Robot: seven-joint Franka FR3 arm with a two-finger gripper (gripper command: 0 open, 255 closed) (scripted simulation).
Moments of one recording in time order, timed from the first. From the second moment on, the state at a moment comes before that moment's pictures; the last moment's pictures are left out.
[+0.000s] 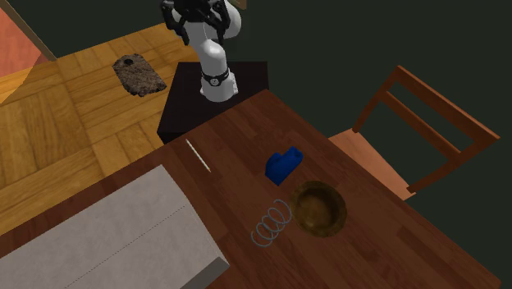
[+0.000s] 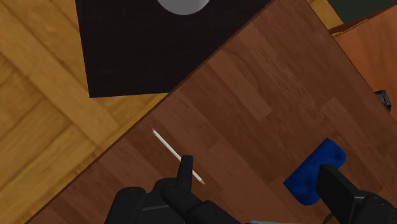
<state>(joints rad) 0.01 -0.81 0.04 -2.39 0.11 1.50 0.16</state>
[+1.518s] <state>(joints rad) -0.09 -0.35 0.60 -2.51 0.28 2.18 0.97</state>
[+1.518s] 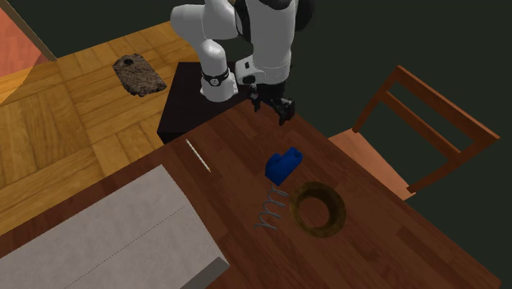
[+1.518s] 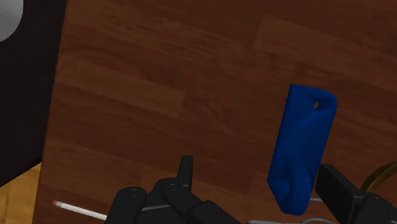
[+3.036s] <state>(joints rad) -0.09 0.33 0.63 -2.26 -0.34 2.50 1.76</state>
